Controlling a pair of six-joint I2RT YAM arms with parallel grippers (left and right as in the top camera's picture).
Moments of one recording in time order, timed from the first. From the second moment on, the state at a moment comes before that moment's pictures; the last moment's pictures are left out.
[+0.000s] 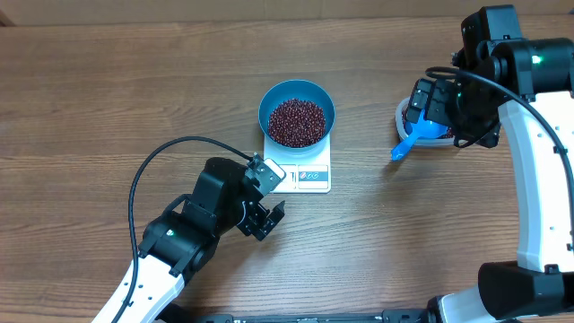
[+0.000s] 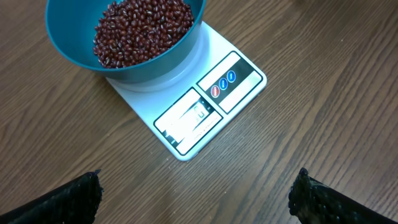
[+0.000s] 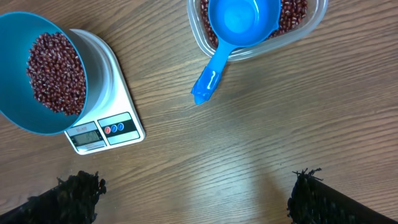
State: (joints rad) left arm -0.52 1.03 0.75 -0.53 0.11 0.24; right arm 0.07 1.69 1.96 -1.63 -0.06 0.39
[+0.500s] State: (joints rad) left arm -0.52 1.03 0.75 -0.53 0.11 0.24; right arm 0.07 1.69 1.96 -1.63 -0.06 0.39
